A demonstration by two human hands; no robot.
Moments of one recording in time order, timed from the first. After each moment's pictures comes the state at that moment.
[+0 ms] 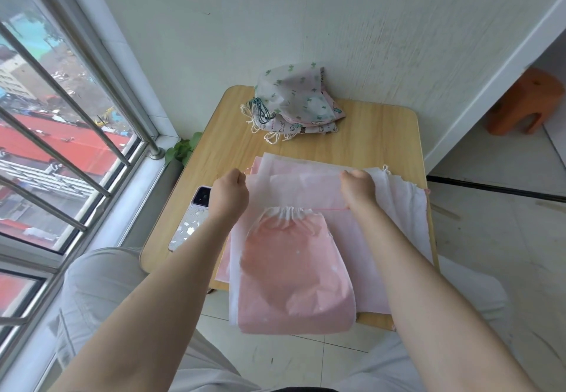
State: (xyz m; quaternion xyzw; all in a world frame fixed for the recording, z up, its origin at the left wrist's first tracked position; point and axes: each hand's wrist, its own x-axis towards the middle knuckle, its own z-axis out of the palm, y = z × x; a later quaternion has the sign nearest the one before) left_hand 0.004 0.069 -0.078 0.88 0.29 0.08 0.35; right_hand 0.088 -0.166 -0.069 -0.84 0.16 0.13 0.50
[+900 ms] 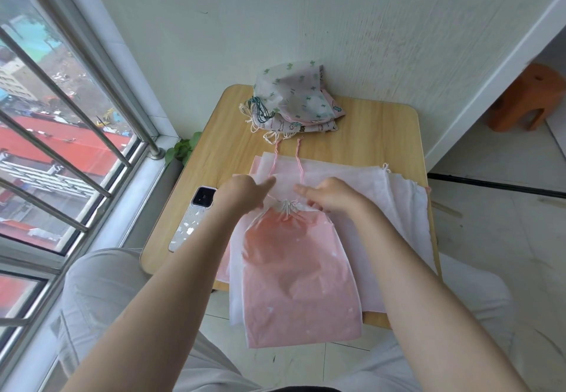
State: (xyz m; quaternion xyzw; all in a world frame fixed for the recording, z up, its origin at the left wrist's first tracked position) left_hand 0.015 0.051 -0.044 0.93 0.24 -0.17 0.23; right_hand 0.069 -0.145 -0.044 -0.88 -0.06 0.33 0.34
